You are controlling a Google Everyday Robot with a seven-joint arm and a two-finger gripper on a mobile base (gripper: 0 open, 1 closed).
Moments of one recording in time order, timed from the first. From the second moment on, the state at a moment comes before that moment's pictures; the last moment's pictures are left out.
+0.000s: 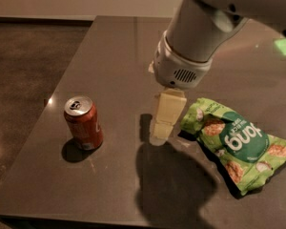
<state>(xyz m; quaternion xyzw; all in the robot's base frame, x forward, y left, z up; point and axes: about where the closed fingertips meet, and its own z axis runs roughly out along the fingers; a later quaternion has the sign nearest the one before) 0.442 -0.029 0.926 -0.70 0.70 0.07 0.16</state>
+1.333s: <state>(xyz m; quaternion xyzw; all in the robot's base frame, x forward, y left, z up) 0.448 0.067 0.901 -0.65 0.68 0.14 0.29</state>
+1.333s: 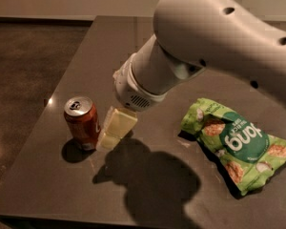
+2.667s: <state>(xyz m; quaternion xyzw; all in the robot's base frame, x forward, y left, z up) 0.424 0.115 0.895 -0.64 0.68 0.19 0.29</state>
